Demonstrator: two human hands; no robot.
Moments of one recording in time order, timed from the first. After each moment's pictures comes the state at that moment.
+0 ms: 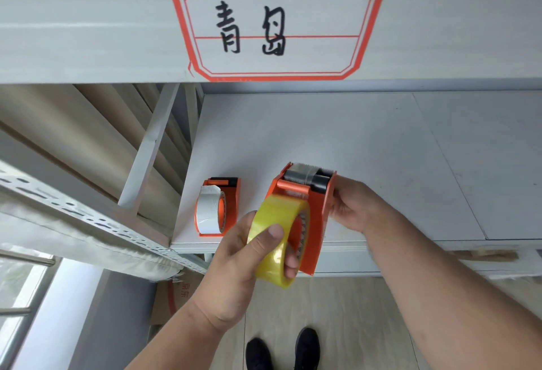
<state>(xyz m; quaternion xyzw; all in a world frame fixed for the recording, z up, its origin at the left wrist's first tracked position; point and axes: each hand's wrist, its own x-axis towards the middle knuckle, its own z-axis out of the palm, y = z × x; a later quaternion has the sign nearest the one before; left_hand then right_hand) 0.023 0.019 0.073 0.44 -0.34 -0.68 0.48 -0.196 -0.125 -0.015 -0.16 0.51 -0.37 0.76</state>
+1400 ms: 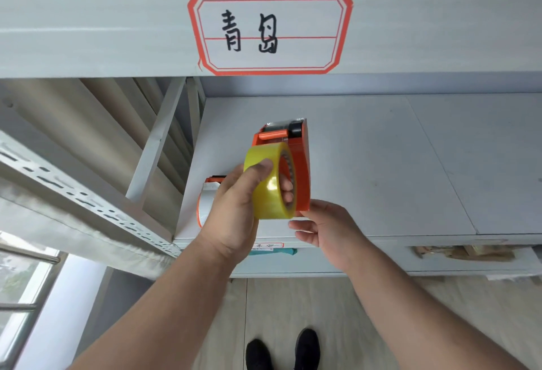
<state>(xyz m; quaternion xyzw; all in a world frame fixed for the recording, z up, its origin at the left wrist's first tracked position) 0.013 -0.025 0.105 0.44 -0.31 -0.65 0.53 -0.154 -0.039 0.012 -0.27 0.58 -0.36 0.68</state>
